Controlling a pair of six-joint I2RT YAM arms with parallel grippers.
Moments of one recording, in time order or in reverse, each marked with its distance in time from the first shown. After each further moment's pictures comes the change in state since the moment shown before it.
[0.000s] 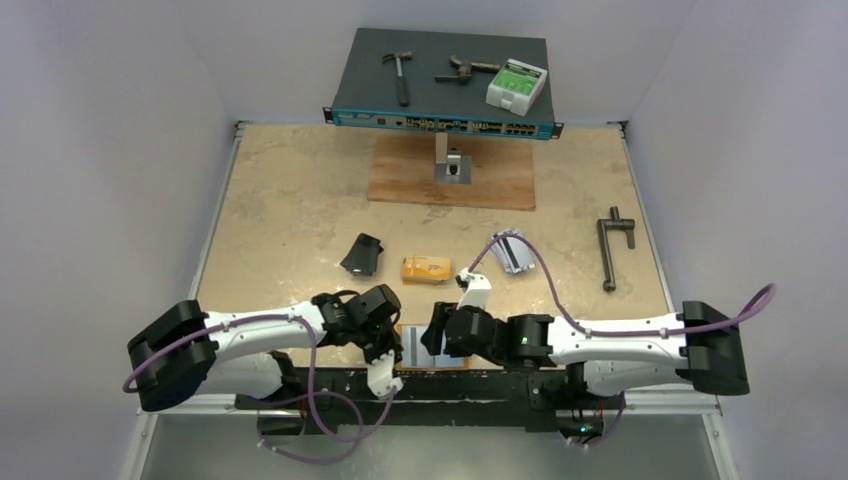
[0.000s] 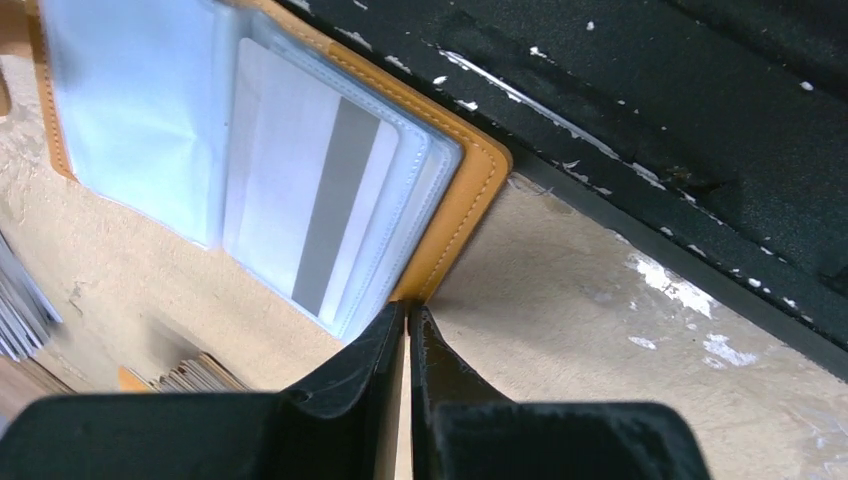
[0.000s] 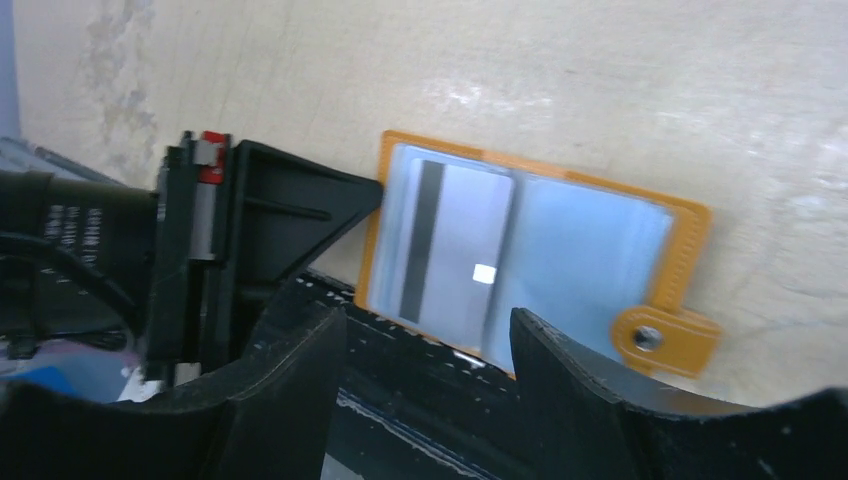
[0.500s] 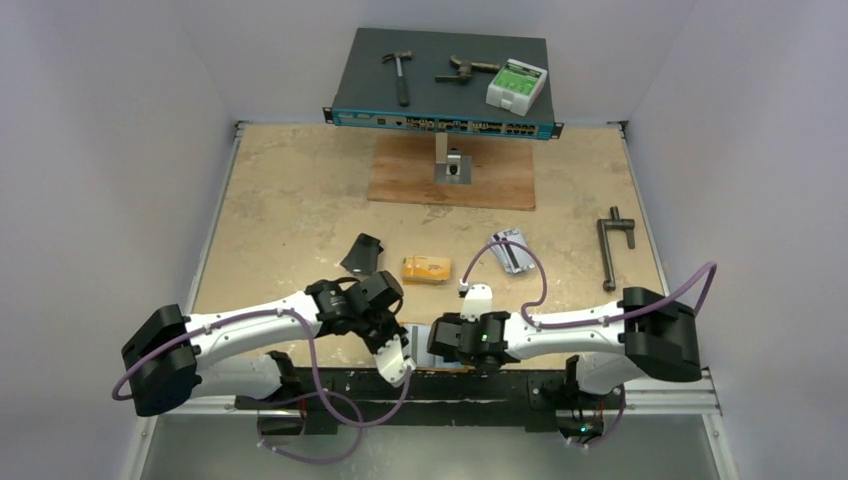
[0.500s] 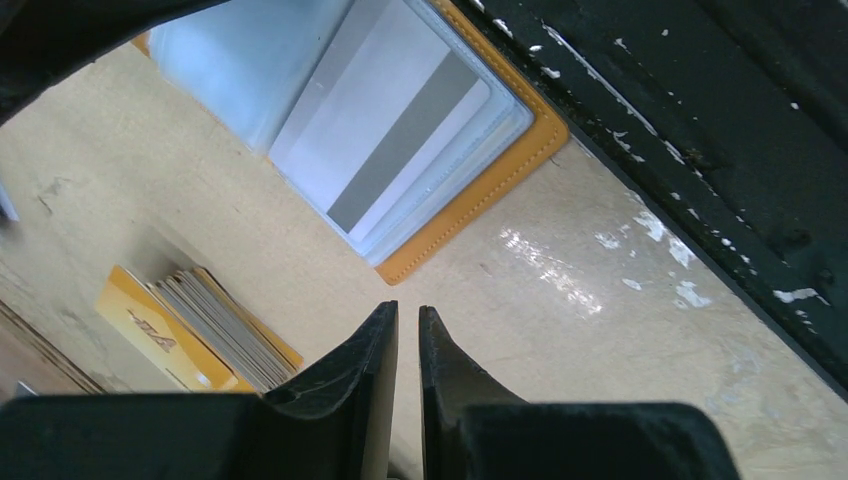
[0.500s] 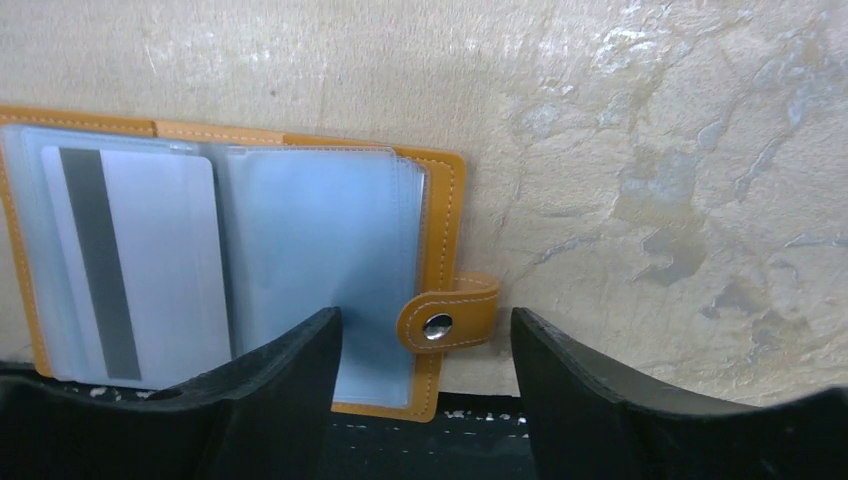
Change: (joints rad) left arm 0.013 -0.035 0.158 -0.187 -0.028 -0.217; right arm 0.000 0.222 0.084 -0.412 0.073 0.156
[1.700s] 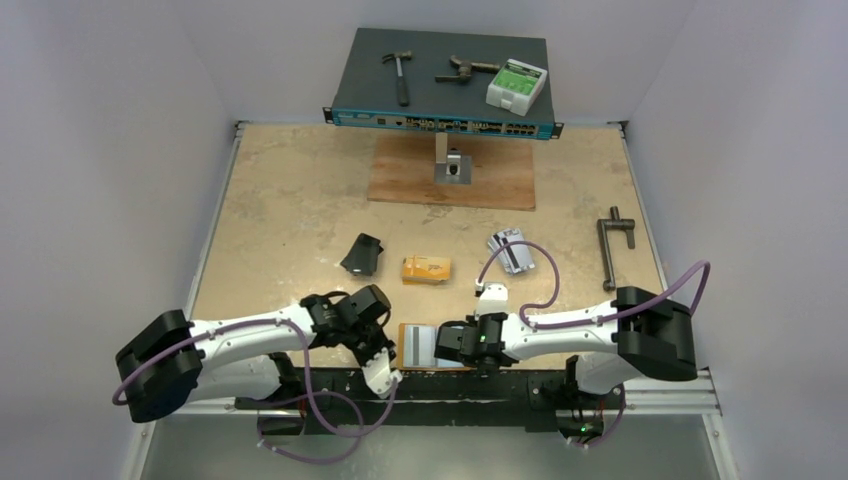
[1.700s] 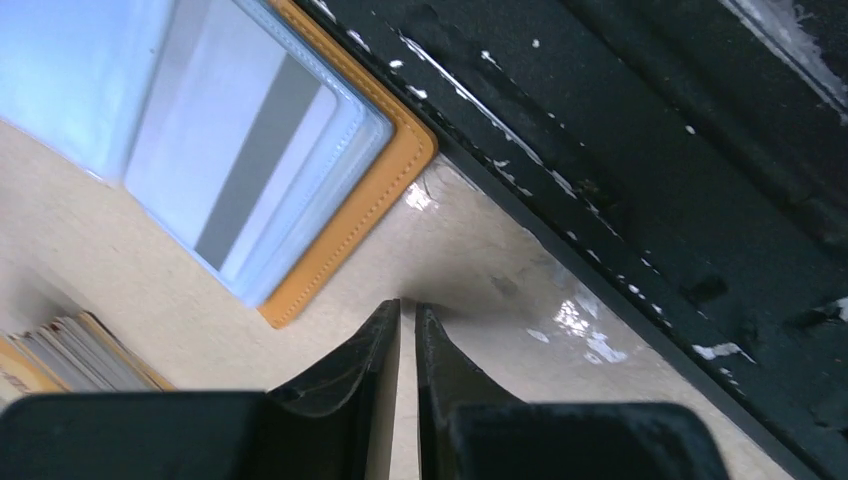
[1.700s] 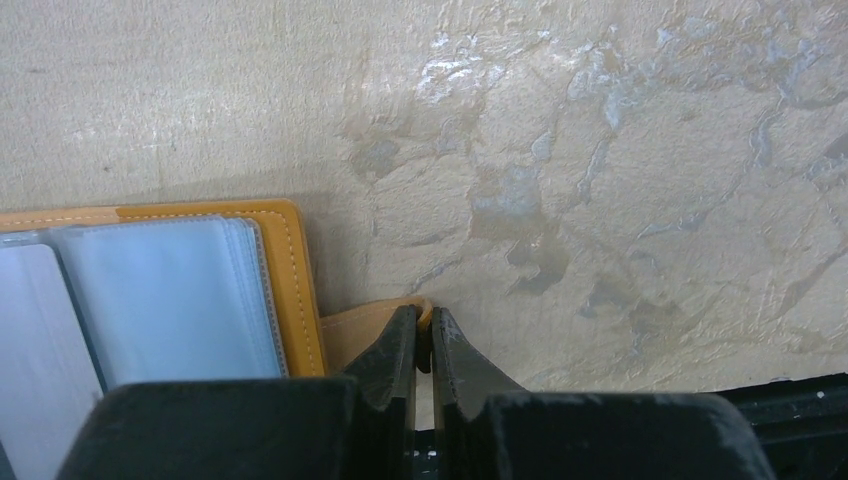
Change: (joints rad) left arm 0.029 -0.037 -0.173 0.069 0.055 -0.011; right arm 0.000 0.051 0.008 -0.164 0.113 0.150
